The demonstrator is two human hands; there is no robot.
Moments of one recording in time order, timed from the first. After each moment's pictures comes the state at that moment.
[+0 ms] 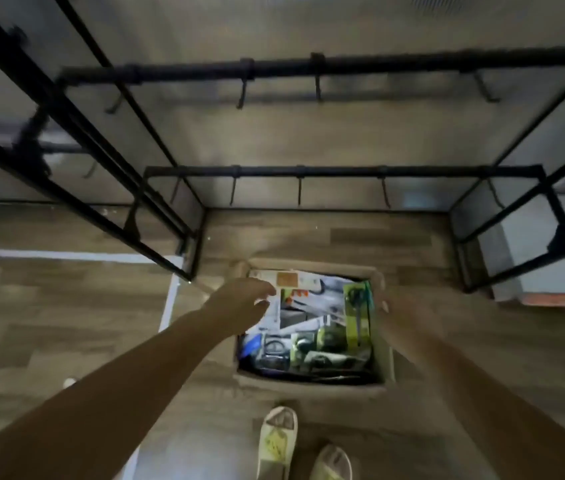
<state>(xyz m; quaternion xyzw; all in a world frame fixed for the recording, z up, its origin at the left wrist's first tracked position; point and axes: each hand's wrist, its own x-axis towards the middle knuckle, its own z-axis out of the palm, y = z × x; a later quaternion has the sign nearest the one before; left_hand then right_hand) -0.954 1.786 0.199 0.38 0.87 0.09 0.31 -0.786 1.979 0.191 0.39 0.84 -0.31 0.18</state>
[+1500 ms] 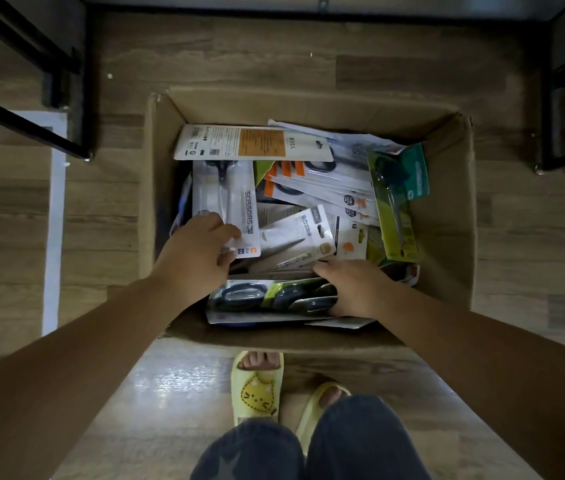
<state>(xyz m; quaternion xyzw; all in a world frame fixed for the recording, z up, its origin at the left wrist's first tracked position) -0.957 1.745 -0.144 0.40 0.87 0.08 0.27 -0.798 1.930 -0.183 0.05 0.89 -0.21 0.41</state>
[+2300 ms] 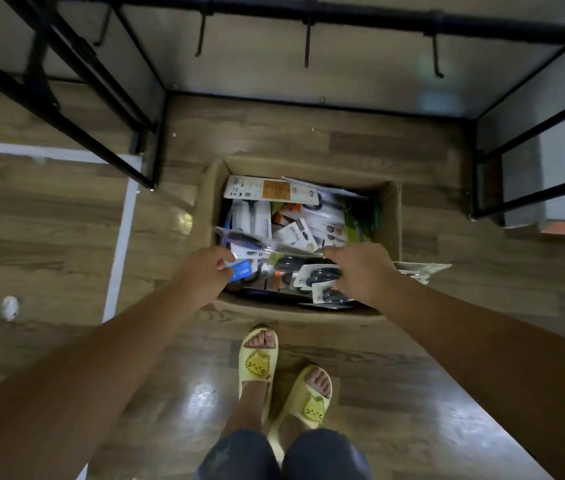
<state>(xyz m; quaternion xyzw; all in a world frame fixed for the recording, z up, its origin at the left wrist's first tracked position) -0.925 1.720 0.034 0.15 0.89 0.18 0.39 -0.807 1.932 0.033 0.09 0.94 -0.09 0.31</state>
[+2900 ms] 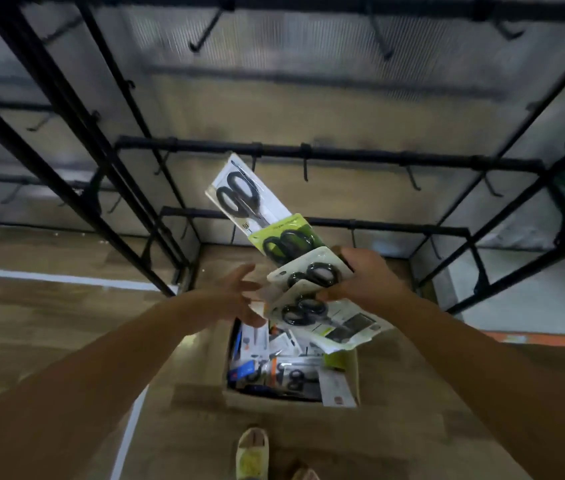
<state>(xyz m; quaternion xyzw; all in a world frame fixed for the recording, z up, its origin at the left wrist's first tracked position) -0.935 1.769 0.364 0.10 0.74 0.43 0.51 -0.814 1.964 0.391 0.22 0.86 -0.46 0.04</state>
